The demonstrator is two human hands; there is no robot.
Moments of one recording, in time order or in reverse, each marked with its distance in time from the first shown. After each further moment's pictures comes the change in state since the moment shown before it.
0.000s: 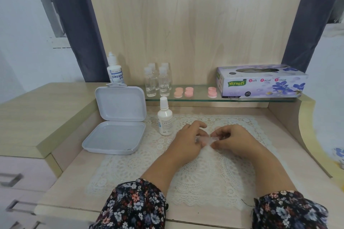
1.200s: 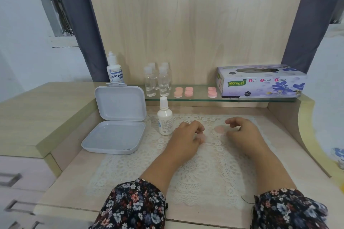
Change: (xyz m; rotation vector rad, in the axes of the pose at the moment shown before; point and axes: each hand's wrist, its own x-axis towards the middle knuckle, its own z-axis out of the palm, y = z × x) left_hand -0.002 0.003 -0.006 0.117 0.055 -0.009; right_hand 0.017 0.025 -0.003 0.019 0.345 0.000
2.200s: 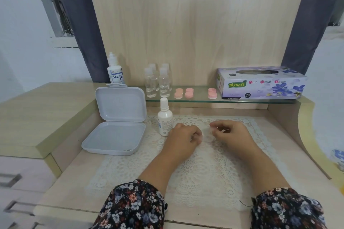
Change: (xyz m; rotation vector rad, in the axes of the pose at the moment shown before) left_hand 0.000 -0.004 -0.005 0.042 0.027 -0.042; right_hand -0.011 -0.019 0.013 0.211 -0.126 -0.101
